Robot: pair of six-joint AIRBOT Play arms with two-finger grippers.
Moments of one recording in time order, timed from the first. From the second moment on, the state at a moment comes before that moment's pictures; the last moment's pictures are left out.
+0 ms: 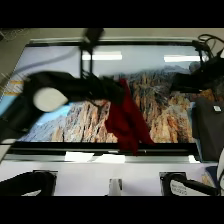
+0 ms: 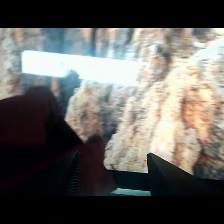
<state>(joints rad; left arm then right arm) -0.84 -1.29 1.53 1.40 -0.88 -1.76 -0.06 -1.35 1.71 -1.40 1.65 1.52</state>
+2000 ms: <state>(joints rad) -0.75 -1.30 1.72 1.63 -1.32 -1.74 -0.06 -0.94 1.18 -1.09 1.15 1.42</state>
